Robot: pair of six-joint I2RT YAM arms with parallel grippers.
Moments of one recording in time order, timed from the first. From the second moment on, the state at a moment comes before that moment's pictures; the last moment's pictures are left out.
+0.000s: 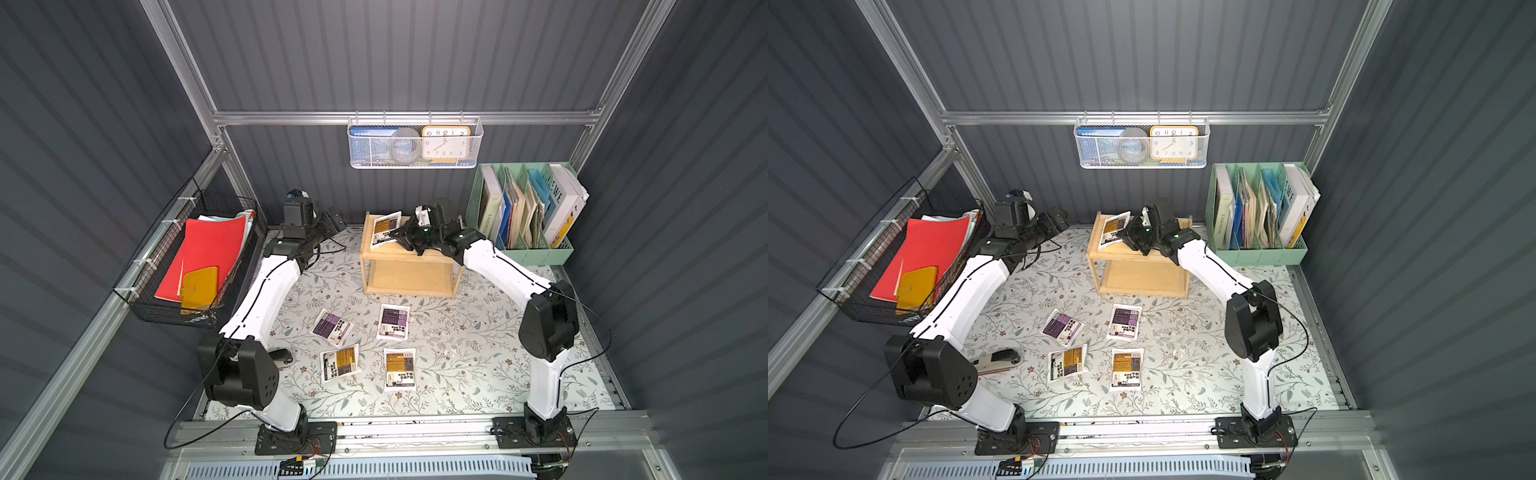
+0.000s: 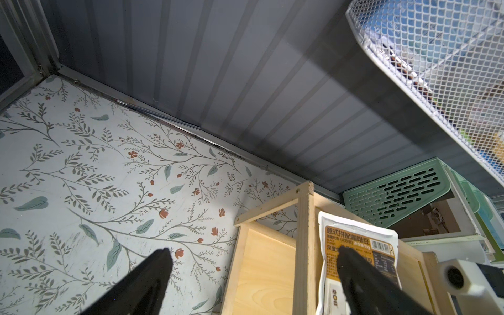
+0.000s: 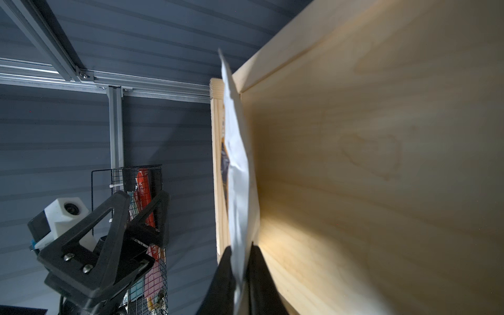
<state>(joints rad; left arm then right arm) -0.10 1.59 1.51 -0.38 0.04 -0.56 0.52 2.00 1.82 -0.29 -0.43 1.15</state>
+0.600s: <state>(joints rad) -0.10 1.59 1.47 -0.34 0.08 -0.56 0.53 1.97 1.80 -0.26 -0.43 1.17</state>
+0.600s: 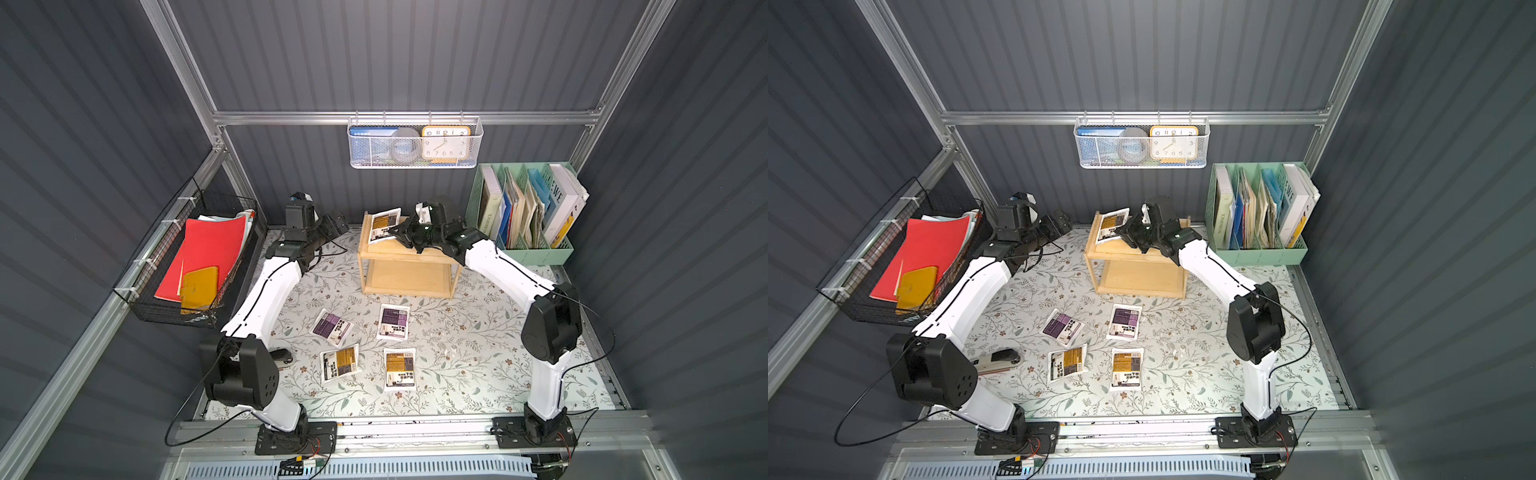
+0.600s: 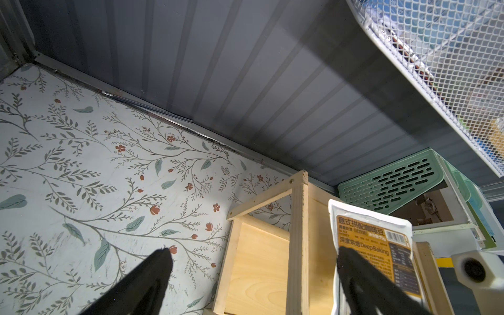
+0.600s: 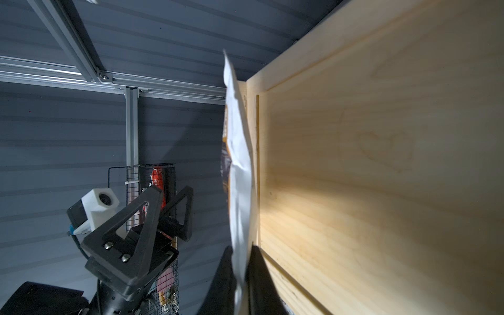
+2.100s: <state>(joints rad) -0.11 1.64 1.39 -0.19 0.22 -0.57 0.54 1.95 1.85 -0.44 -0.34 1.02</state>
